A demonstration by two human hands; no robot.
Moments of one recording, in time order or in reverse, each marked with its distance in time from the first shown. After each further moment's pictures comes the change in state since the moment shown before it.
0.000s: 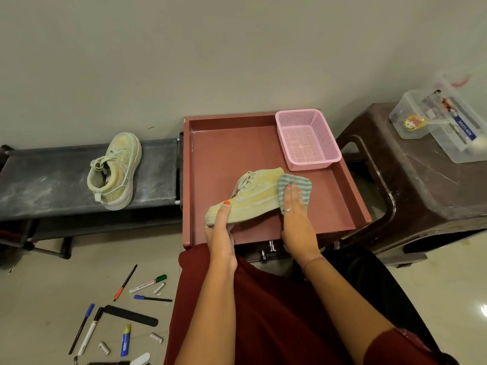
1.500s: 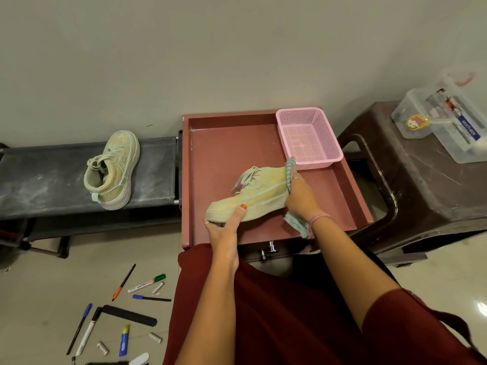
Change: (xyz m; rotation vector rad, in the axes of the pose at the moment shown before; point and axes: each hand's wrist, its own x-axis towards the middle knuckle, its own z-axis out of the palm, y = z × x) left_hand 0.017 -0.011 -0.004 0.087 -0.119 0.073; right_hand 0.069 -0.010 -0.035 0.193 -0.176 0.133
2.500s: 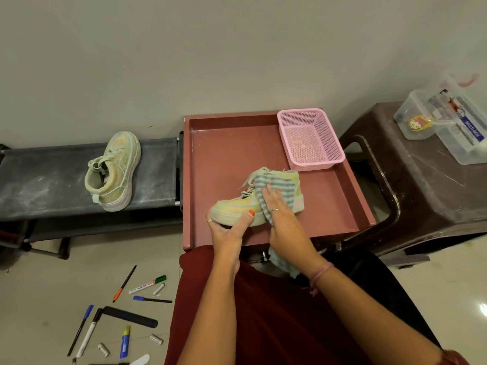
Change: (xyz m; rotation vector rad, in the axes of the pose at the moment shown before) left_hand -0.017 0.013 0.008 0.126 0.007 0.101; right_hand -0.080 -0.028 0.022 0.067 -0.047 -0.290
